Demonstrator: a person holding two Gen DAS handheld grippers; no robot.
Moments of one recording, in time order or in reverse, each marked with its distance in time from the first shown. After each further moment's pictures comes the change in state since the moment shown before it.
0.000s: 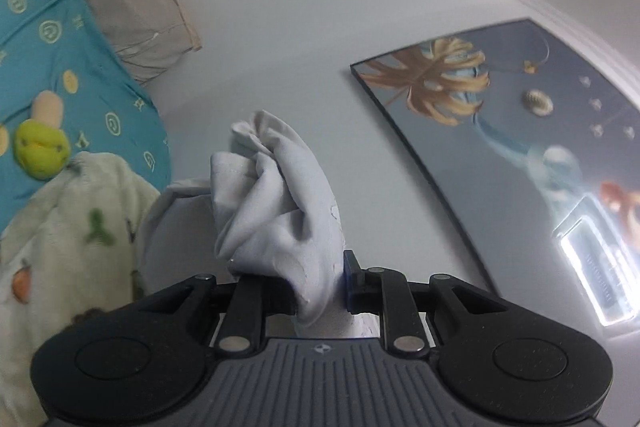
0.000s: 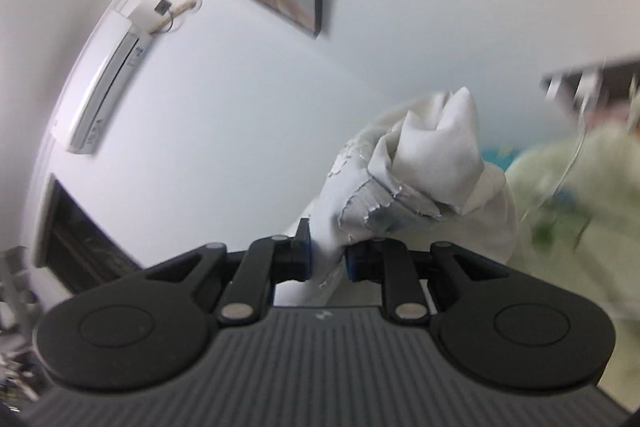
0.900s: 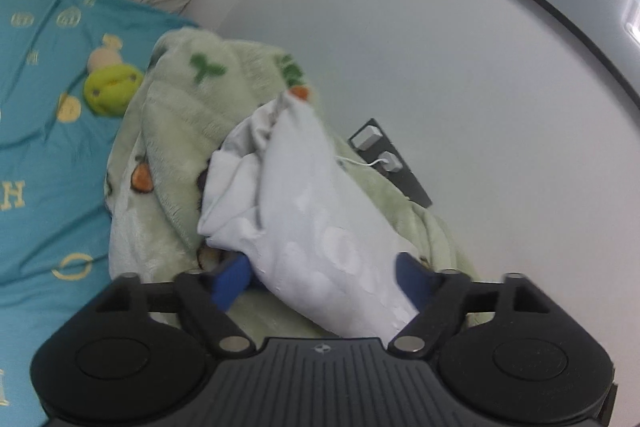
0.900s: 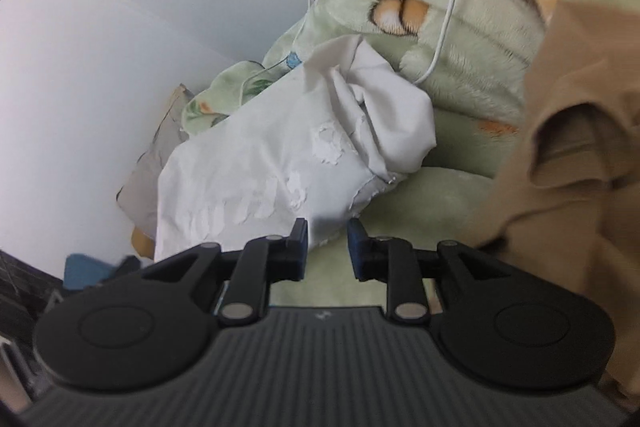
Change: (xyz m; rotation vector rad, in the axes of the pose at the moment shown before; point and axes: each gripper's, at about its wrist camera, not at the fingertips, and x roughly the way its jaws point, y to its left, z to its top) left arm -0.036 0.081 -0.129 0.411 0.347 0.277; right arm -0.078 -0.122 -0.118 0.146 0.217 -0.493
